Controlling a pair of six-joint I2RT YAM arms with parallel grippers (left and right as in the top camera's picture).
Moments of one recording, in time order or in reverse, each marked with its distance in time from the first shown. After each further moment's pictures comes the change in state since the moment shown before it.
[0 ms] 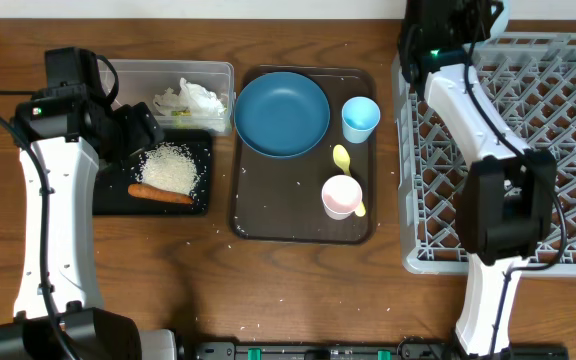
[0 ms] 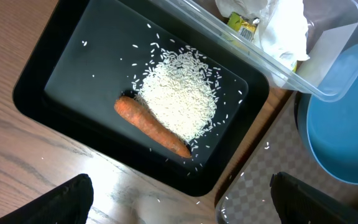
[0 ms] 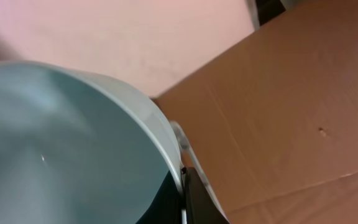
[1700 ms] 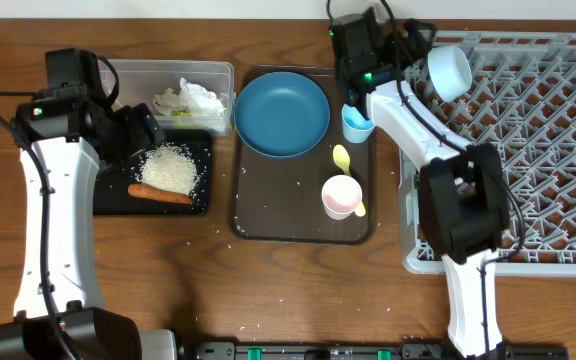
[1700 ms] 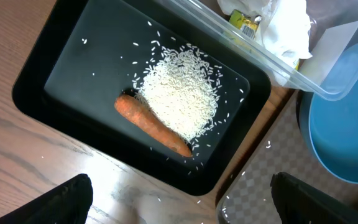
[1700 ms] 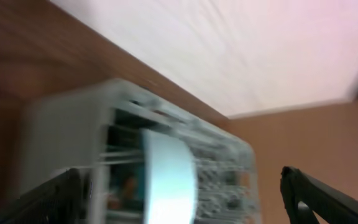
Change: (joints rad) left arm 0.000 0.000 -0.006 0.000 0.000 0.000; right arm 0.213 0.038 -0.003 -0.305 -0.232 0.097
